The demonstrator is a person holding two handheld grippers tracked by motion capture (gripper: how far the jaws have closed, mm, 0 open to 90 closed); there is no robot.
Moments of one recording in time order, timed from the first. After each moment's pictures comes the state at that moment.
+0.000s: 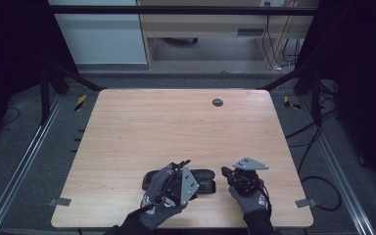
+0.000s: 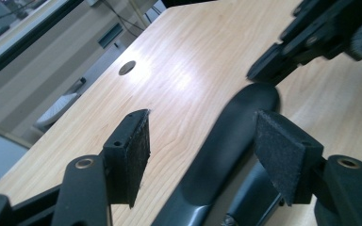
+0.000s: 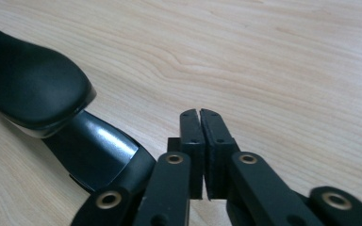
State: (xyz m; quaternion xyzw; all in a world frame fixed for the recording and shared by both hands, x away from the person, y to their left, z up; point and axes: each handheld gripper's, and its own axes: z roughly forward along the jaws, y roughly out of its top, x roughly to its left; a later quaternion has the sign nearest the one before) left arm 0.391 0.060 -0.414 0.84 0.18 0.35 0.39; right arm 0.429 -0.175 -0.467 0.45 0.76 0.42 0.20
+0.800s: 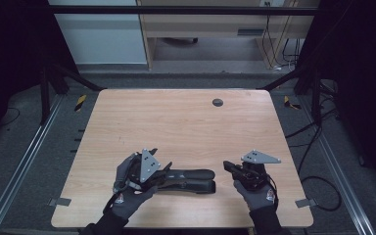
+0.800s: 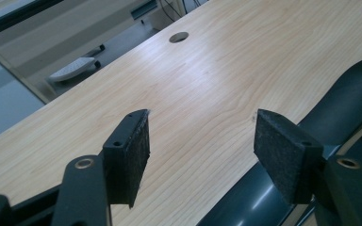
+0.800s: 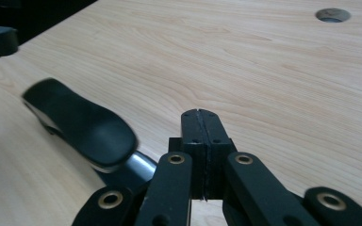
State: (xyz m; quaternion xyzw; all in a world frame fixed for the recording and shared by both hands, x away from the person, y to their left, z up) left arm 0.418 0.144 -0.405 0.80 0.29 0.33 0.40; right arm 0.425 -0.184 -0.427 0.44 0.75 0.46 0.17
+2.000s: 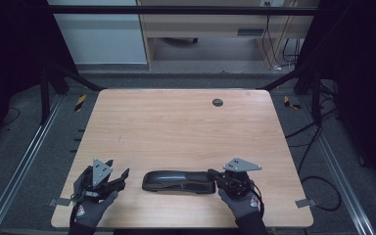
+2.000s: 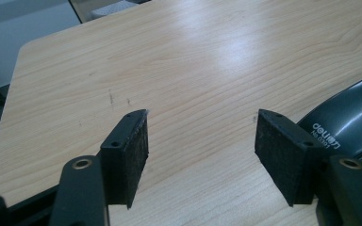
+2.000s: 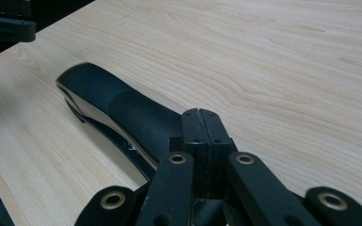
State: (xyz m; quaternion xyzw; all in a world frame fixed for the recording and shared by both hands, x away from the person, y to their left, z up) left arm 0.408 0.253 -0.449 0.75 0.43 0.33 0.38; right arm 0.413 -0.143 -0.439 0.41 0.77 0.46 0.15
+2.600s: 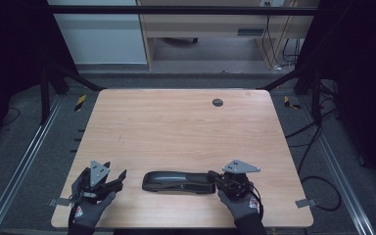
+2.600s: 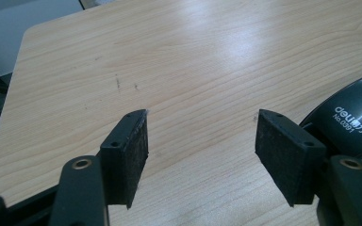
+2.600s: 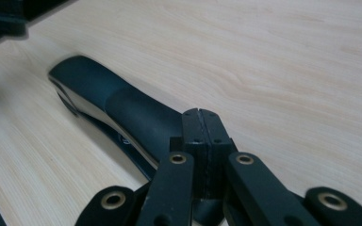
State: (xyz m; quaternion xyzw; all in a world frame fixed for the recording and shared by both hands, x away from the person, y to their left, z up) left arm 0.410 0.261 -0.458 0.75 0.44 0.32 0.37; right arm 0.412 -0.142 -0.448 0.42 0.77 0.45 0.15
